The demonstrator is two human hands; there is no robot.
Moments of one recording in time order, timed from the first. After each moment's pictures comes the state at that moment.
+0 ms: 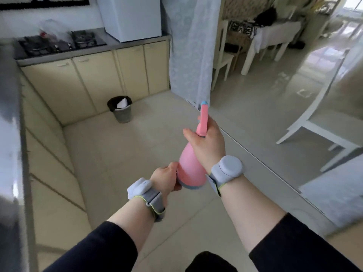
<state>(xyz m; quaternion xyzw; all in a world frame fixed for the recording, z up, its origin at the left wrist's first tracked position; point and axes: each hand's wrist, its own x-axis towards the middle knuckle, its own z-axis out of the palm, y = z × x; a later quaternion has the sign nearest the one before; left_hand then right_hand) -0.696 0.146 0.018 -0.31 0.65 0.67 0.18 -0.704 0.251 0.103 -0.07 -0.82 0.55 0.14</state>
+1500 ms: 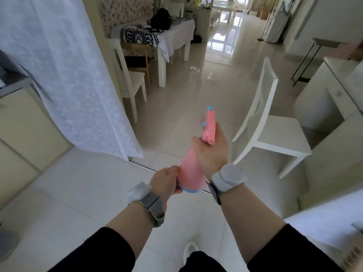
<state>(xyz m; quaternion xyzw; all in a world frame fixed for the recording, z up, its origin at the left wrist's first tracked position) -1.377 0.503 0.025 -0.01 0.73 0.58 0.35 -1.332 0.607 0.091 -0.32 -0.74 0.48 0.35</state>
